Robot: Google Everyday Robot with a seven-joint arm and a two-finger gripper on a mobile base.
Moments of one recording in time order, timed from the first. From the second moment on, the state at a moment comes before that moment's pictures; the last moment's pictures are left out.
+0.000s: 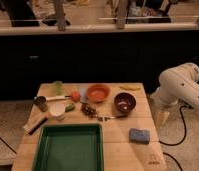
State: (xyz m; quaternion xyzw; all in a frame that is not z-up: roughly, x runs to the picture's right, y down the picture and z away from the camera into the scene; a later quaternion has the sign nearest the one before) arm 0.292 0.111 0.682 -0.28 0.02 0.03 0.96
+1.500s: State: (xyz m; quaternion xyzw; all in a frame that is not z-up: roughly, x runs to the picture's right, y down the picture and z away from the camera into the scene) arm 0.291 0.118 0.682 -0.28 0.03 0.01 0.96
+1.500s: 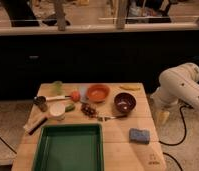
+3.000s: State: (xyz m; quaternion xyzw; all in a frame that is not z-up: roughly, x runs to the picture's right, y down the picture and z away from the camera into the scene) arm 0.272 0.186 0.706 -0.29 0.03 -0.13 0.95
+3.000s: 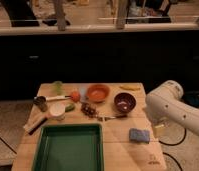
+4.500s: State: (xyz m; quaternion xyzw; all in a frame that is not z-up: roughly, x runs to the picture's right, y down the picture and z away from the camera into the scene) arm 0.273 0.233 0.740 -0.30 -0.02 -0.18 0.94
